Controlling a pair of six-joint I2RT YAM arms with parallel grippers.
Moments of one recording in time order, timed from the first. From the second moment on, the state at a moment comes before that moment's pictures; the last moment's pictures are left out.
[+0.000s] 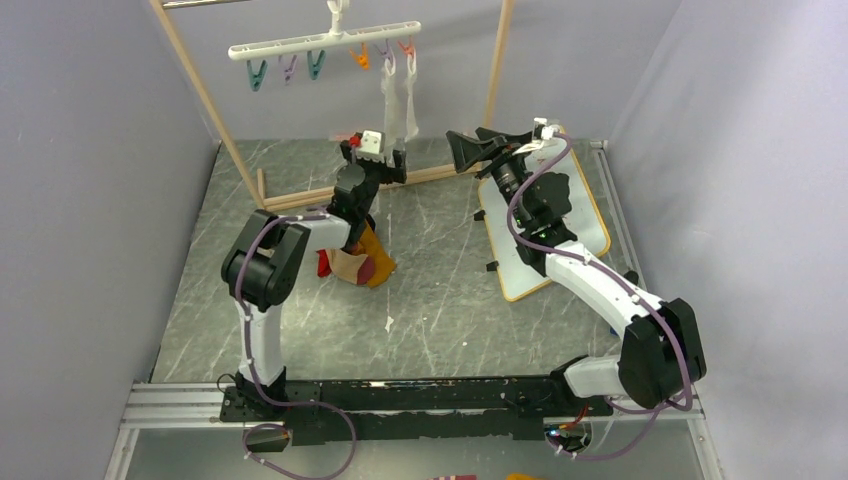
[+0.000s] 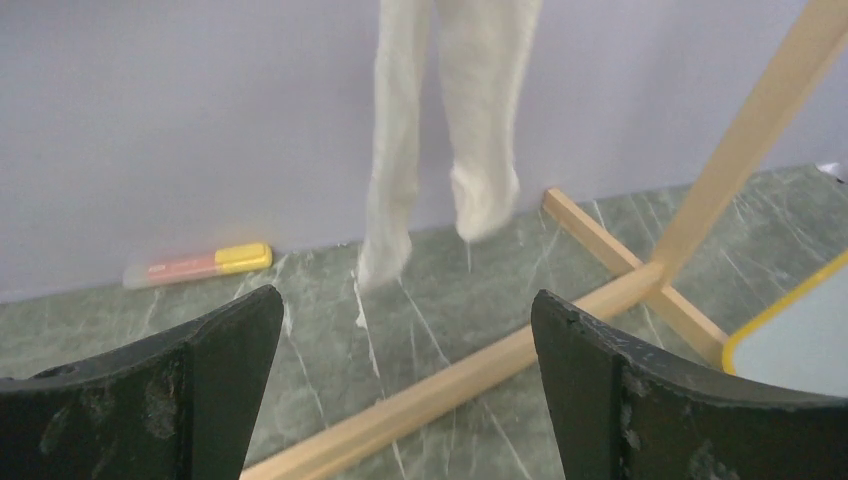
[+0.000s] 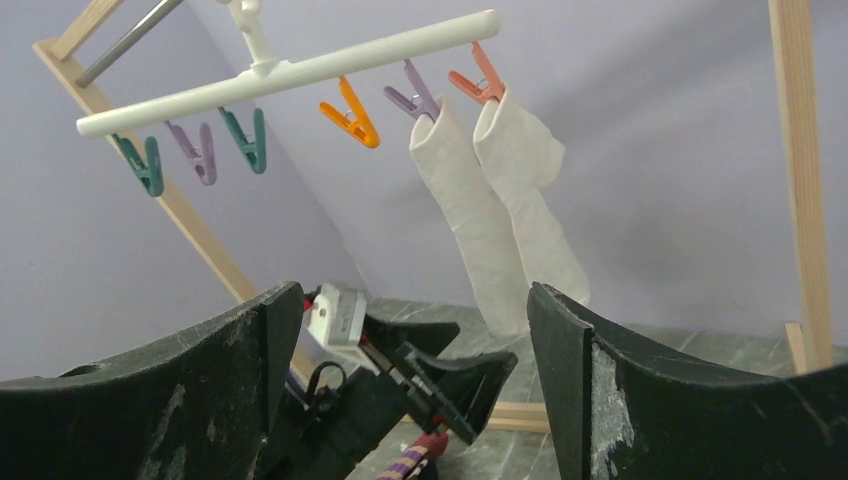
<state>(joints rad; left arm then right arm) -0.45 1.98 1.12 0.98 -0.16 -0.06 0.45 1.33 0.93 0.79 -0.04 0.49</state>
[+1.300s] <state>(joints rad) -0.51 1.80 1.01 0.97 -0.01 -0.04 0.45 1.31 0.92 0.70 -0.08 0.45</state>
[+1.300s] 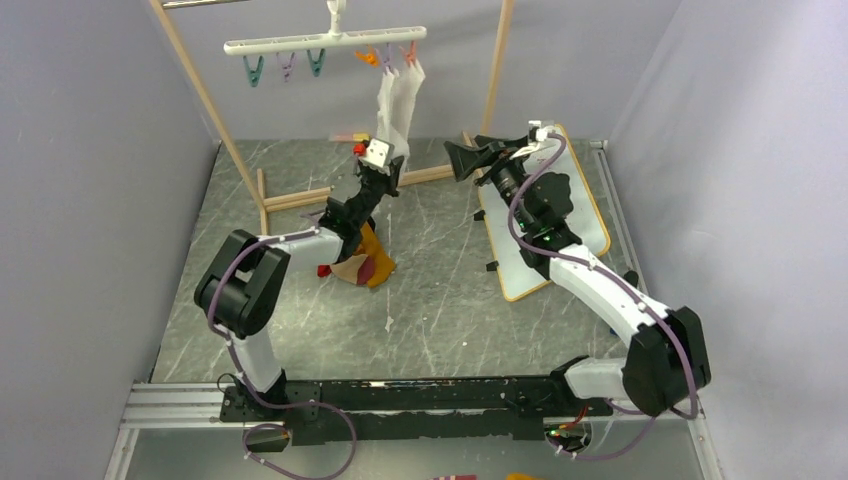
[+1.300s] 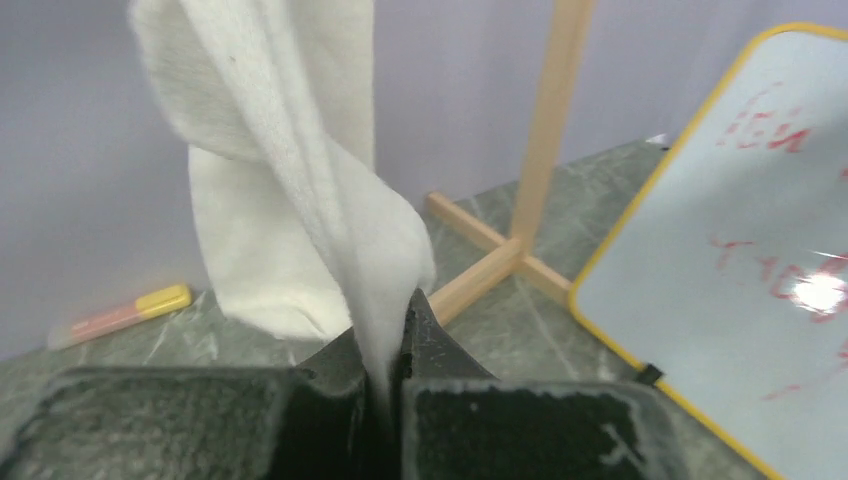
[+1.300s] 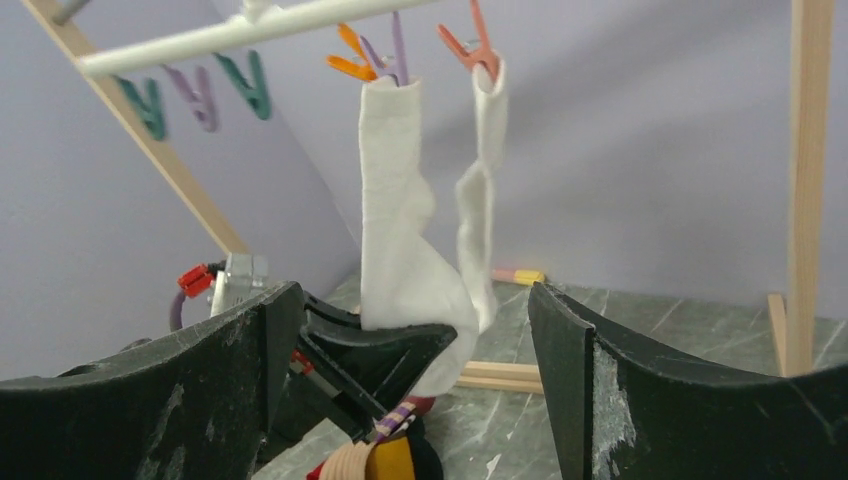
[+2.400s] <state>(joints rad) -0.63 1.79 0.97 0.88 -0.03 0.04 0.74 1.57 1.39 0.51 -0.03 0.23</state>
